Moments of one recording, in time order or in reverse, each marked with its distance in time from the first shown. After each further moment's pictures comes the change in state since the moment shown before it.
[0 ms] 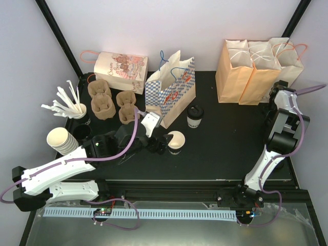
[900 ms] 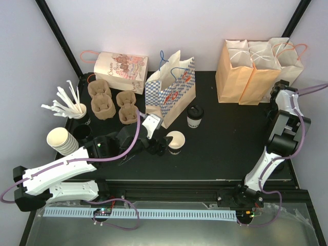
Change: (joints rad) left arm 0.001 -0.001 -0.033 0.000 0.002 -0.008; right arm -0.002 -0.027 0.003 -0.068 0.057 0.044
